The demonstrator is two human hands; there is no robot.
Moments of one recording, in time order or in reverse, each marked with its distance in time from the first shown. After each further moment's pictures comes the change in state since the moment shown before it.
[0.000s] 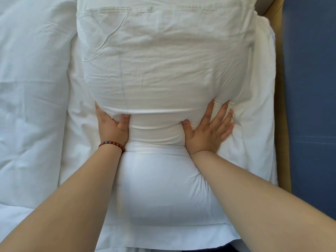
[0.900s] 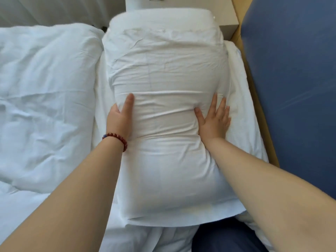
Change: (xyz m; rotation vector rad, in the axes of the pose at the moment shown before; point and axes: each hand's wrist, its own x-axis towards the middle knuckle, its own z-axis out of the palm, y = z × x) left_hand -0.026 0.082 -0.095 -0.162 -0.221 -0.274; right_hand -0.031 -0.028 -0.073 0.075 -0.138 0.170
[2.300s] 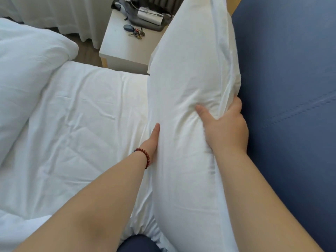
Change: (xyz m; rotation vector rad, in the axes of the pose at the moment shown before) left_hand -0.051 0.024 0.249 -0.366 -0.515 -0.592; right_hand 0.021 -0.004 -0.273 0.048 0.202 -0.086
